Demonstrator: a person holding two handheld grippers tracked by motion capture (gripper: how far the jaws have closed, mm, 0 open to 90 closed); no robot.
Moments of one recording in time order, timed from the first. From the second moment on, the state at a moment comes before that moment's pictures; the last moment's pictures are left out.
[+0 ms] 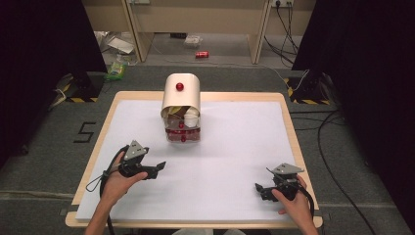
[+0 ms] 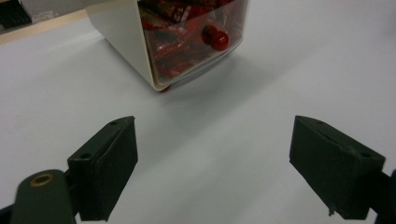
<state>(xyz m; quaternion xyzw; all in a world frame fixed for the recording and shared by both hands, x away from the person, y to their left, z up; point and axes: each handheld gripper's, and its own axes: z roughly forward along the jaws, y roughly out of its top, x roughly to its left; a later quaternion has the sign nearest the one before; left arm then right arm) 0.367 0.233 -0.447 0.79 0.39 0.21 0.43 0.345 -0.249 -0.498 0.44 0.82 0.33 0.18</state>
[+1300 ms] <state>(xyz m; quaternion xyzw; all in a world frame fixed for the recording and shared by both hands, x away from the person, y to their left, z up) 0.401 0.184 -0.376 0.79 0.31 0.21 0.48 0.345 -0.249 -0.498 0.44 0.82 0.33 0.18</state>
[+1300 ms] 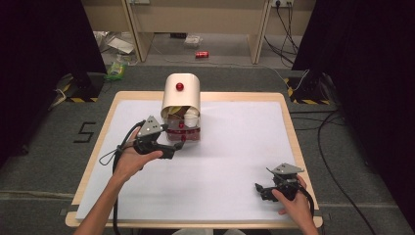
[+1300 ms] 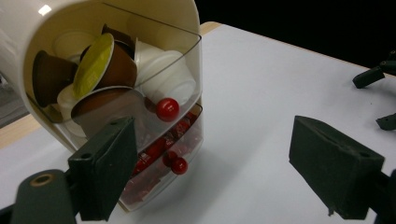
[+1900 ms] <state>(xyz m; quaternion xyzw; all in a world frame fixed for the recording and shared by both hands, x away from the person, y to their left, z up) 0.433 0.169 -0.359 0.80 0.30 0.22 0.47 0.345 -0.249 -0.498 0.44 0.82 0.33 0.18</state>
